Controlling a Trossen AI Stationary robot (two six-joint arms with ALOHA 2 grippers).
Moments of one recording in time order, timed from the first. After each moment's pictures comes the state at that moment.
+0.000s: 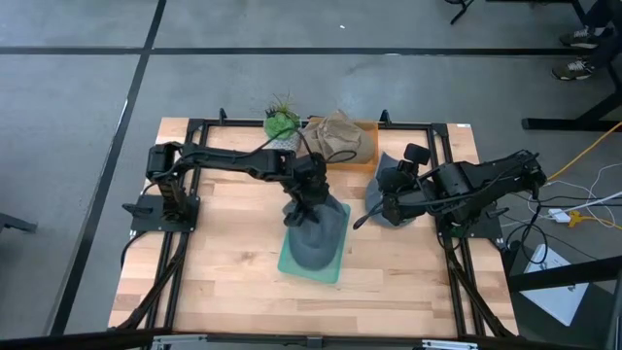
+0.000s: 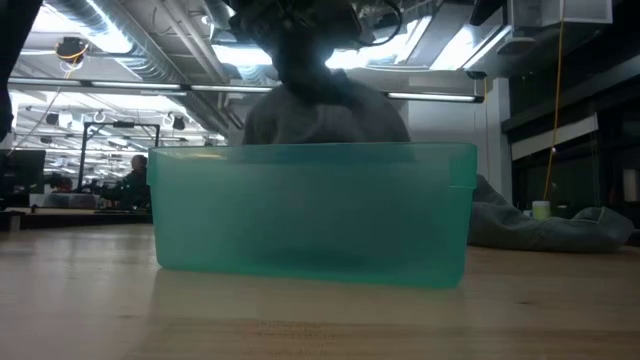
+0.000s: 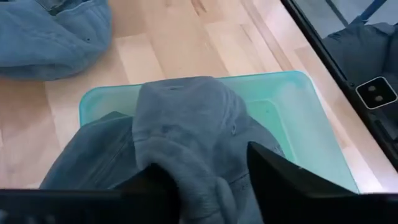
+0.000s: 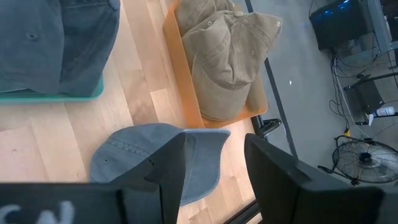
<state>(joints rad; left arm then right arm) 0.12 1.80 1.41 -0.54 0.50 0.30 0.32 1.41 1.61 -1.57 0.74 0.46</state>
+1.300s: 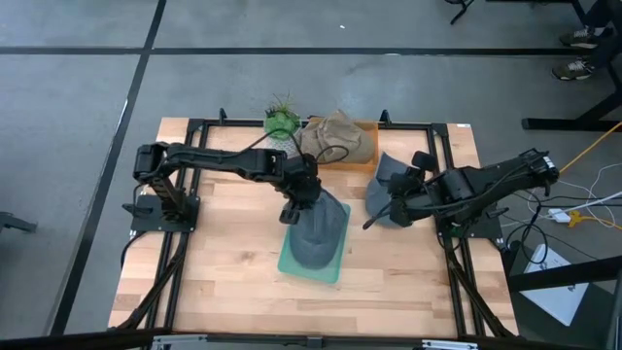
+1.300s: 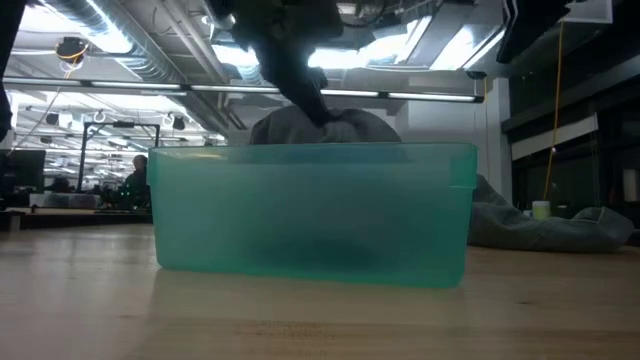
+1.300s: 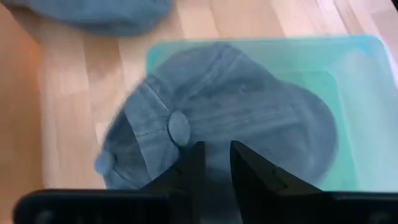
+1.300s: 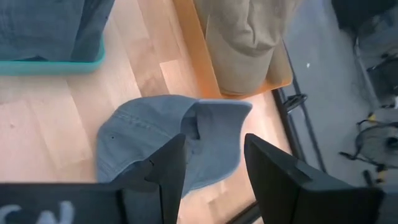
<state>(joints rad) 0.09 1.70 1.37 -0.65 0.20 0.27 0.32 1.26 1.32 -1.45 0.68 0.52</state>
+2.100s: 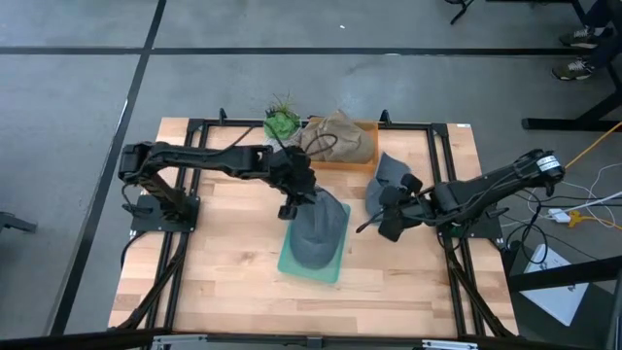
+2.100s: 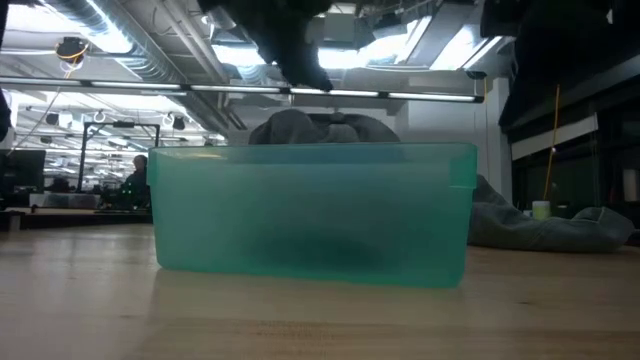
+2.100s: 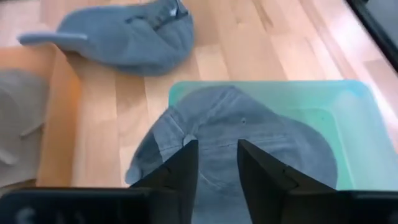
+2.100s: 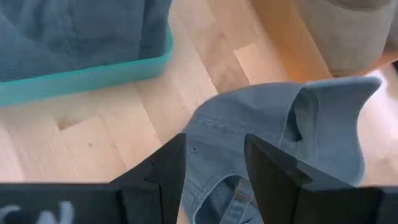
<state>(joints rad) 0.11 1.59 1.27 -0.47 0.20 0.23 0.32 1.18 0.93 -0.96 0.50 0.65</state>
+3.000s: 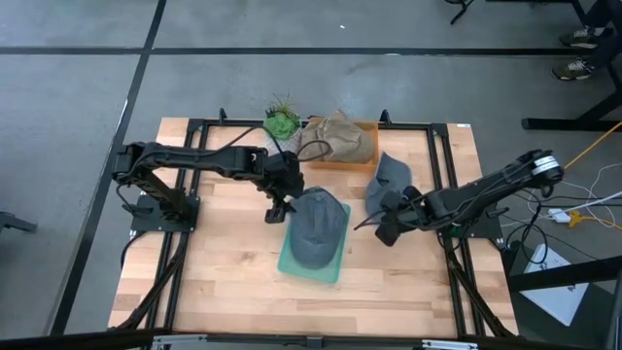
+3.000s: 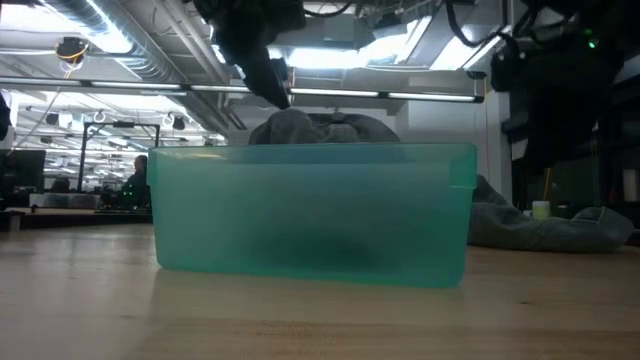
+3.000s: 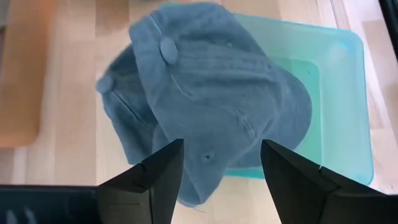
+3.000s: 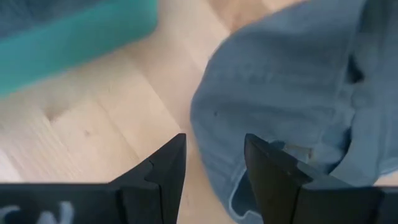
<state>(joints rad) 0.09 1.53 1.26 -0.71 0.20 0.10 0.32 1.19 0.74 -0.80 0.40 0.89</state>
